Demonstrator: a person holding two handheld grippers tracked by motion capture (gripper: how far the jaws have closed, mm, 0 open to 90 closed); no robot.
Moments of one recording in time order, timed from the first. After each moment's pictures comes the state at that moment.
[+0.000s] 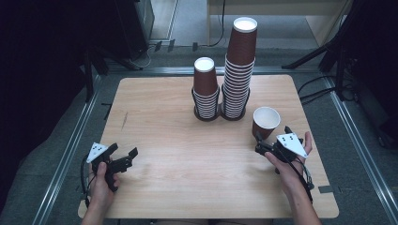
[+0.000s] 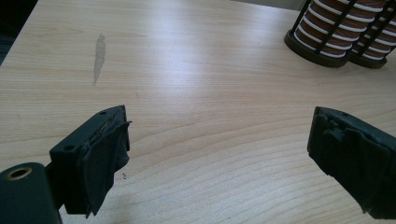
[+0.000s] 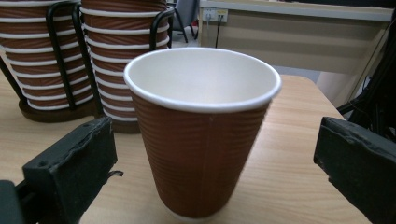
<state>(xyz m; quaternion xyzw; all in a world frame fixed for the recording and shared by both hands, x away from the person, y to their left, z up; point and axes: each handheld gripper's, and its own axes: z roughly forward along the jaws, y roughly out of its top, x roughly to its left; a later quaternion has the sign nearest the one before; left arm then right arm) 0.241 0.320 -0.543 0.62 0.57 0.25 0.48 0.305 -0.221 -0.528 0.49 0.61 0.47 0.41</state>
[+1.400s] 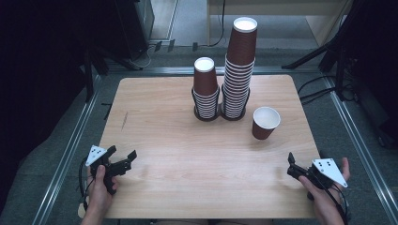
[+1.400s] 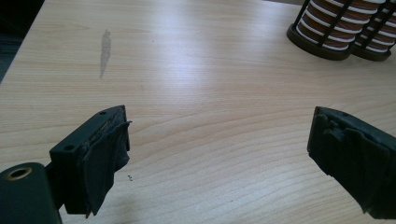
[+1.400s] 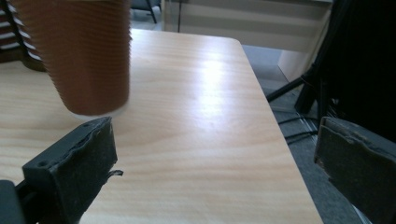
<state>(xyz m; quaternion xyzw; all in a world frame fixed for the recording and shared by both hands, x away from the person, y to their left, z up) 0.232 0.323 -0.544 0.62 0.57 0.26 0.47 0.241 -0.310 -0.547 0.53 0.60 0.42 0.43</state>
